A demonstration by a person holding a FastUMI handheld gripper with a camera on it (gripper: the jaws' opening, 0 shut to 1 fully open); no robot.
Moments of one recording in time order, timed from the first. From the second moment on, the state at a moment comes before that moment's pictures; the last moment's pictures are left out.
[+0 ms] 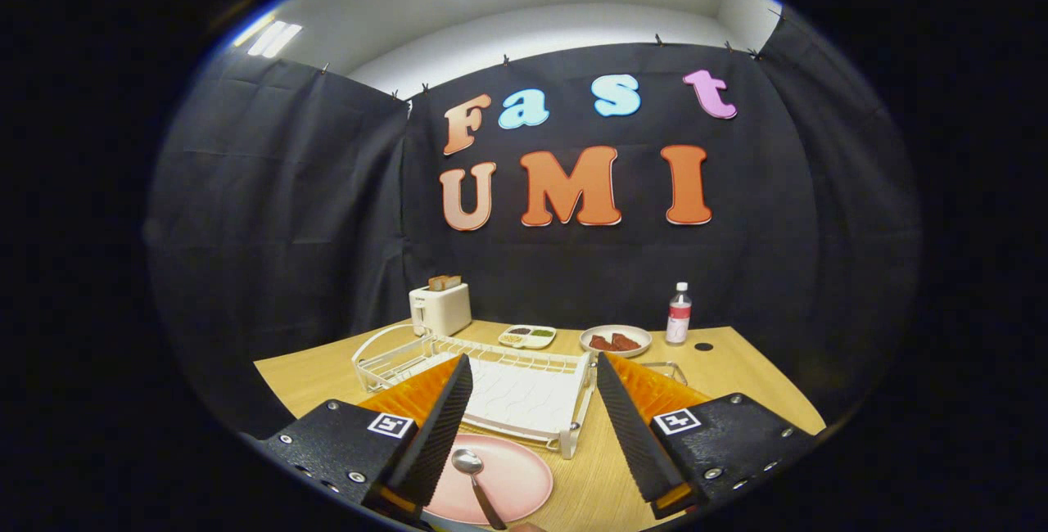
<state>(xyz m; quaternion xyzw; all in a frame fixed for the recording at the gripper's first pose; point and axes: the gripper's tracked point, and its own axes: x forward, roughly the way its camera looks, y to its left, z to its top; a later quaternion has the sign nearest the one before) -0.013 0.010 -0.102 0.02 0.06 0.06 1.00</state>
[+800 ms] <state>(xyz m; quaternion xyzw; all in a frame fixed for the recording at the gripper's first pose) -0.024 0.015 -0.052 0.05 -0.02 0.02 1.00</state>
